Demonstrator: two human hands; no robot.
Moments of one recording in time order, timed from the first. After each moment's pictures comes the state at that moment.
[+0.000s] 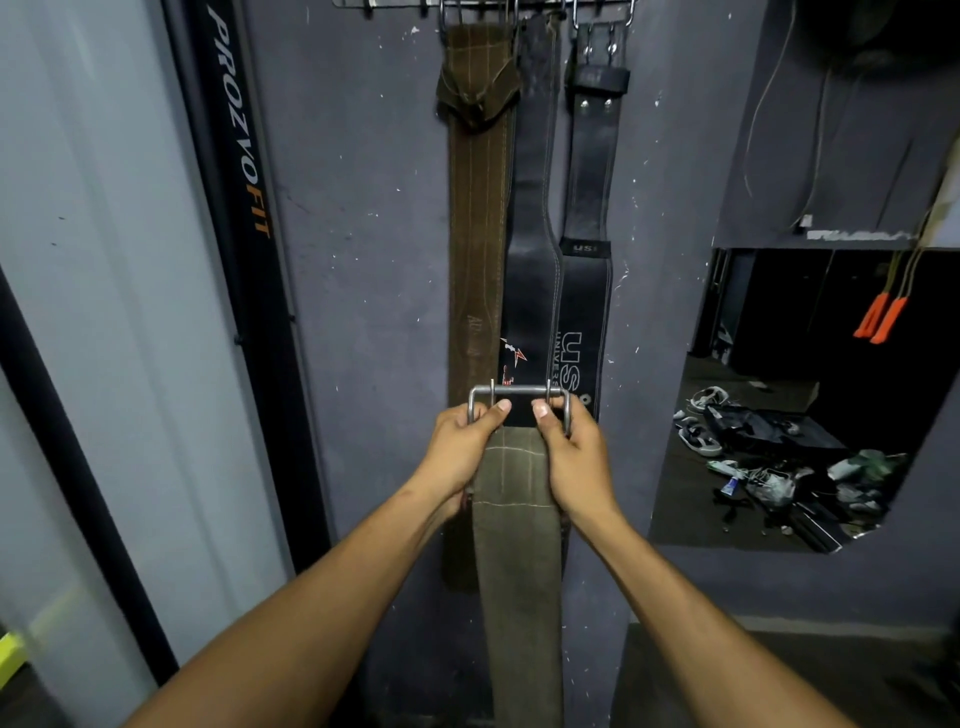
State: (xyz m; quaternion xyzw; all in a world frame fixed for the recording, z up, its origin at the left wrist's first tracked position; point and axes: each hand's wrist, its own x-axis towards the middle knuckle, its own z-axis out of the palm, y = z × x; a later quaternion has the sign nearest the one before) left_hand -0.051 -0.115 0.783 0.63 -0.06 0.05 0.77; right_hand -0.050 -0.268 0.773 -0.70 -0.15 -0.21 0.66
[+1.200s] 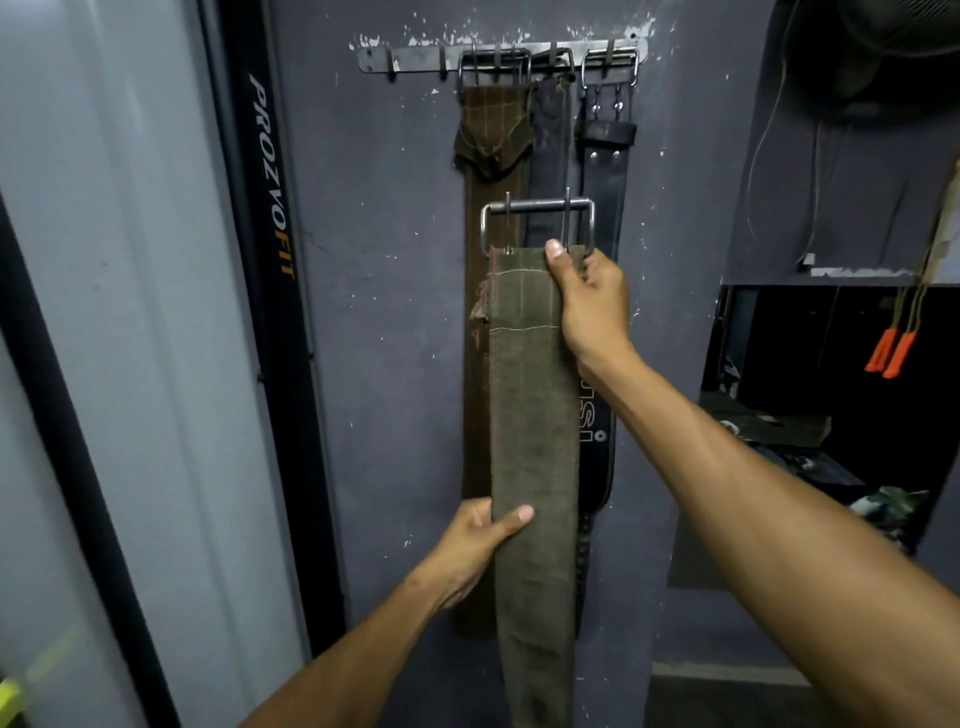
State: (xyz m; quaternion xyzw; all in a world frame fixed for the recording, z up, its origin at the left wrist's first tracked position) left_hand -0.061 -0.096 0.717 0.61 -0.14 -0.04 0.78; right_hand -0.017 -0.238 0.962 -0.64 -0.19 -0.30 0.68
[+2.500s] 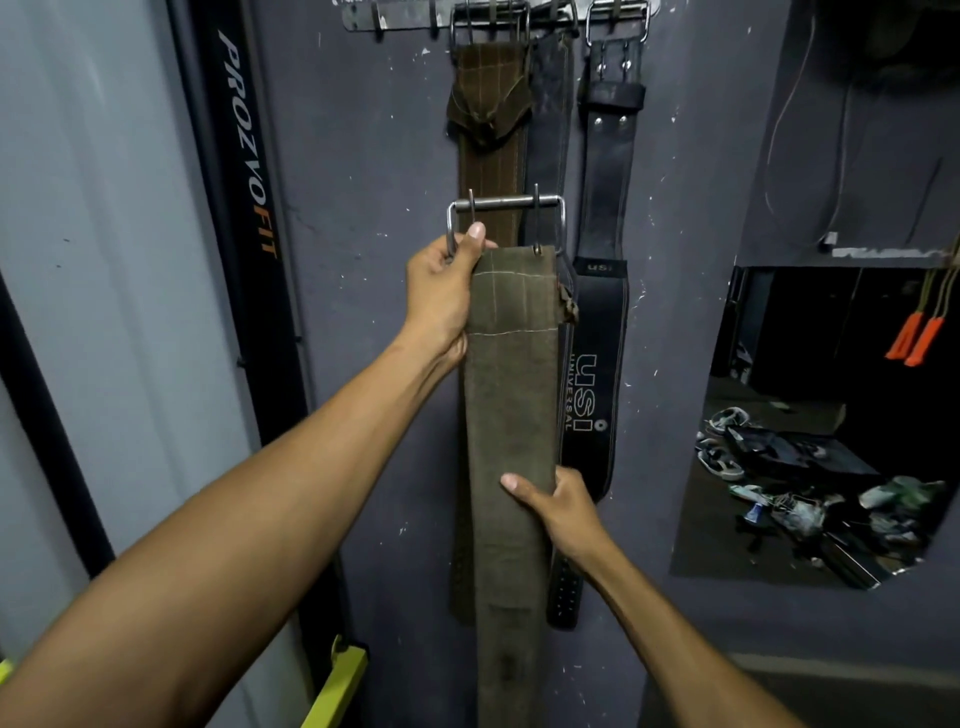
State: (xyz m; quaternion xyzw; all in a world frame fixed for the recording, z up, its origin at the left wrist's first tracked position) left_hand -0.013 -0.106 0.950 0.54 -0.14 0.27 0.78; right_hand -0.012 -0.257 0.739 -0.65 -0.21 -0.02 0.73
